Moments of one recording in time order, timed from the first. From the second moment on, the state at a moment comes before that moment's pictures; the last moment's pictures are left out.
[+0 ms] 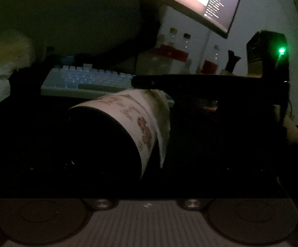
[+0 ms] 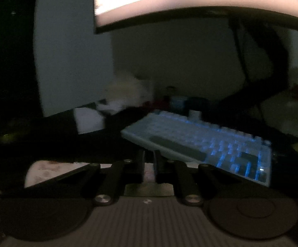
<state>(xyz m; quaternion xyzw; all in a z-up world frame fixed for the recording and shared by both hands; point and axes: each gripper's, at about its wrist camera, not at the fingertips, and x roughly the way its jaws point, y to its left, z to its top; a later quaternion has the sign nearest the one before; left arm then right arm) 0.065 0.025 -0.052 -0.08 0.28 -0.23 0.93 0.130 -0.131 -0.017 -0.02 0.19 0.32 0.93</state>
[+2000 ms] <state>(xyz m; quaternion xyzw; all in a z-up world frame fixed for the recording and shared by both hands) 0.078 0.037 -0.056 -0.07 0.27 -0.20 0.94 0.106 -0.129 -0.026 -0.05 0.16 0.40 0.90</state>
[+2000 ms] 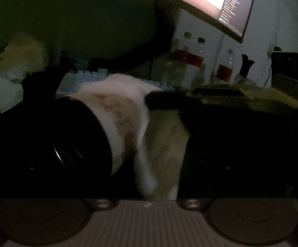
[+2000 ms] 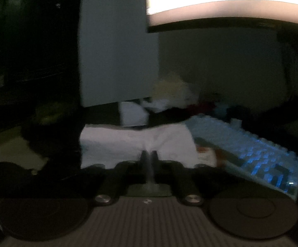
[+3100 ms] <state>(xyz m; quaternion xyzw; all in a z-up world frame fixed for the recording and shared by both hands) 0.054 0.014 -0.060 0.00 0.26 -0.27 0.93 0.132 -0.125 -0.004 -0.02 0.24 0.41 0.88</state>
